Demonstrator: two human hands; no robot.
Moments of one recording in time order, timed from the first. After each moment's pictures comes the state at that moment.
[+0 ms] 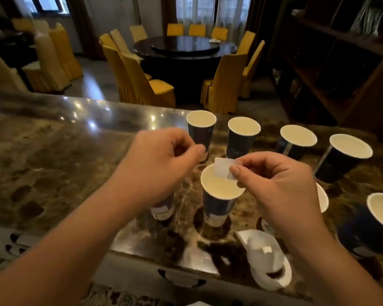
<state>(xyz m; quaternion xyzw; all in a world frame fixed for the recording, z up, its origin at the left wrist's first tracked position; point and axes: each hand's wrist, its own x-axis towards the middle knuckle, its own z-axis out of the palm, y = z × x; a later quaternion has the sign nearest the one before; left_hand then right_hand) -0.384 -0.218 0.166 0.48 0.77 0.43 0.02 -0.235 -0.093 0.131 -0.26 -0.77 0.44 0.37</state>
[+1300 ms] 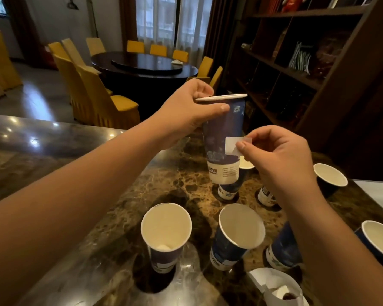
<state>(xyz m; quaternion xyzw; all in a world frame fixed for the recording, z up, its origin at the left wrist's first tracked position) -0.524 -0.110 0.208 0.51 0.57 0.59 0.24 -0.332 -0.067 0.182 -0.31 -0.78 0.34 0.43</state>
